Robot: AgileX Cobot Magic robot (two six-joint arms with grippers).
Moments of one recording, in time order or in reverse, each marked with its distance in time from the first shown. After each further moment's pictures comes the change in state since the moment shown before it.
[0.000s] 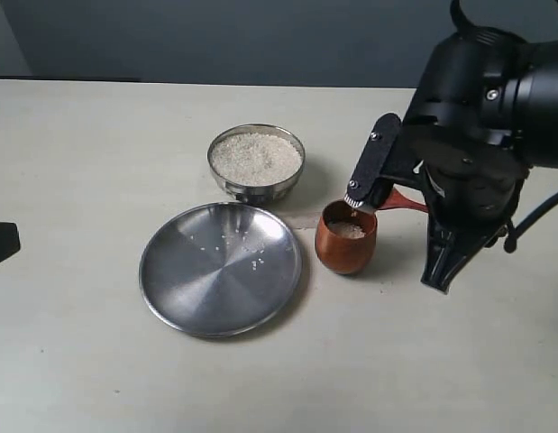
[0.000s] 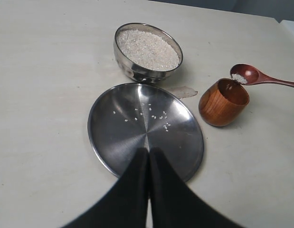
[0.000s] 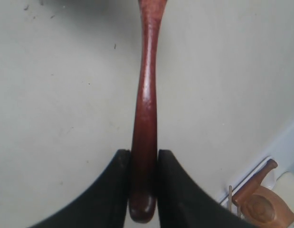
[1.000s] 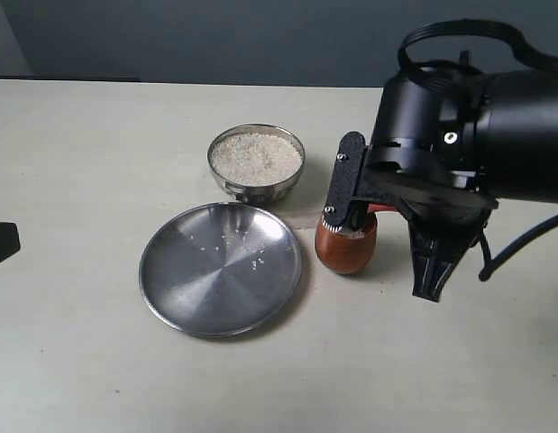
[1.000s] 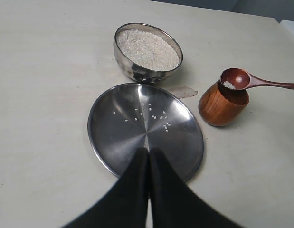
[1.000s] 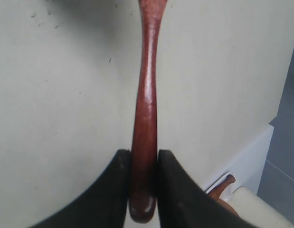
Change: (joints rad) left arm 0.000 0.000 0.000 0.000 0.000 0.000; right arm 0.094 0.027 0.000 -0.092 0.009 -0.026
